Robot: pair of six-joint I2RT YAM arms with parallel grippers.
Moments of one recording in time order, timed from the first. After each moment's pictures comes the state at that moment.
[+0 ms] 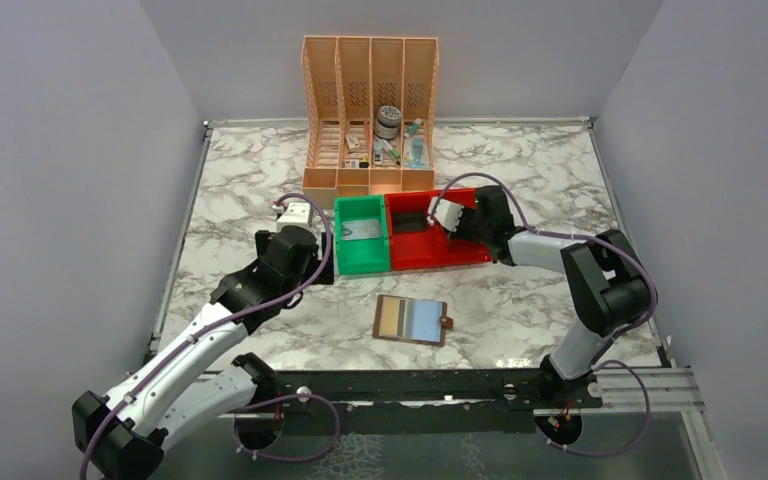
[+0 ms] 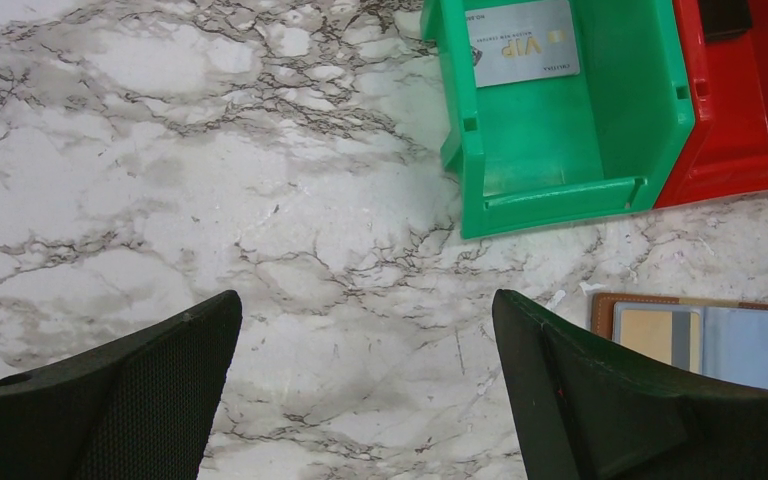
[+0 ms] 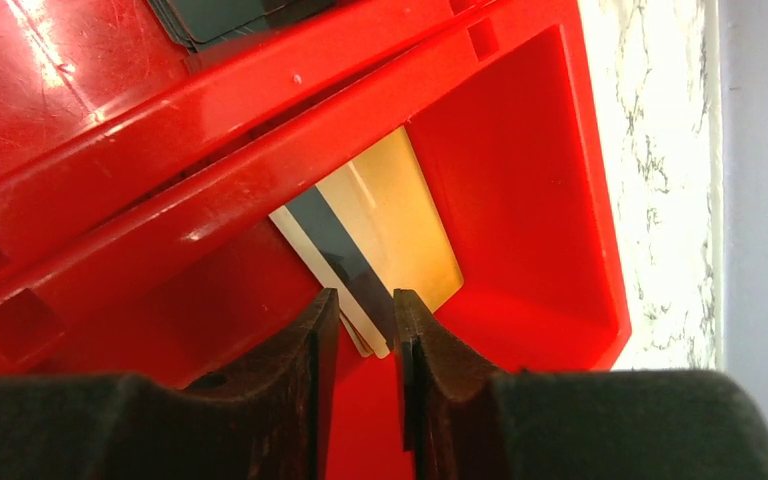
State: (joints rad) left arm -0.65 0.84 0.74 -0.63 -0.44 -0.40; right arm 0.39 1.70 0.80 0.23 -0.12 -0.96
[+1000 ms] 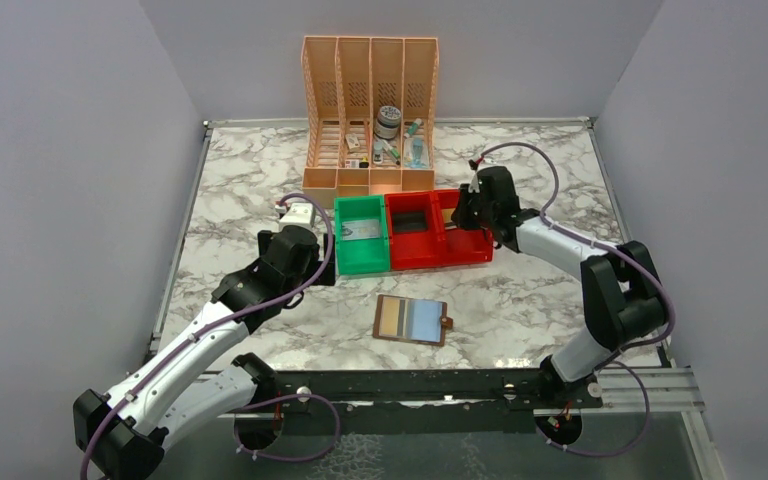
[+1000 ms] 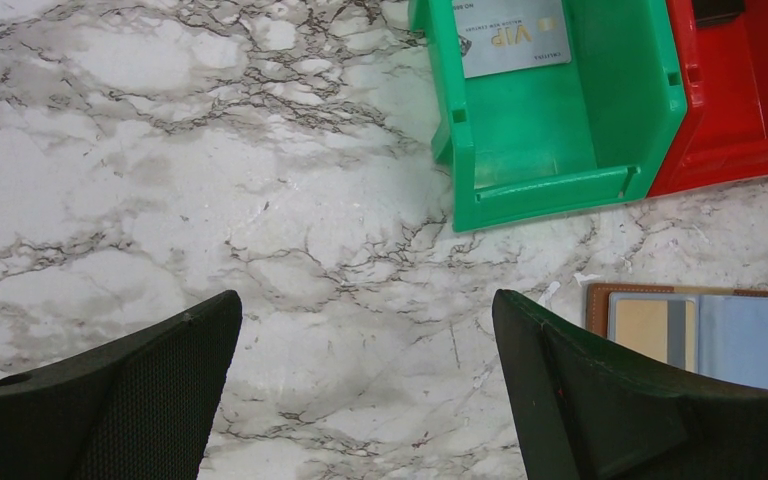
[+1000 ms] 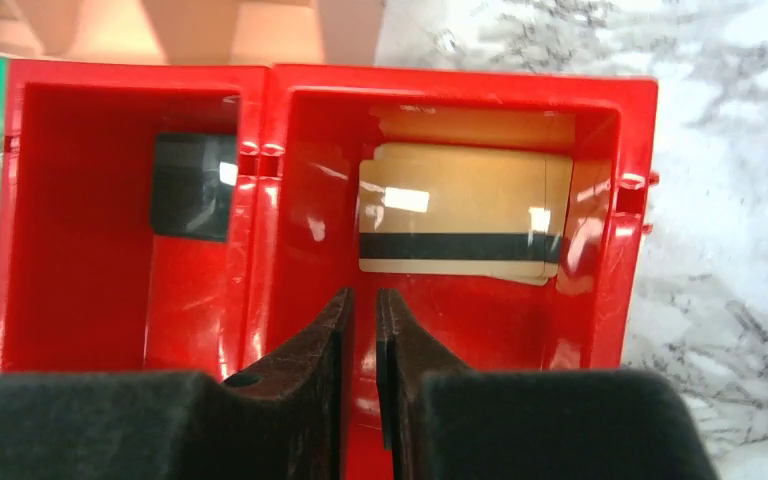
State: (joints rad) left arm -0.65 0.85 0.74 -0.63 -0.42 -0.39; right arm 0.39 1.60 0.93 0.05 -0.03 0.27
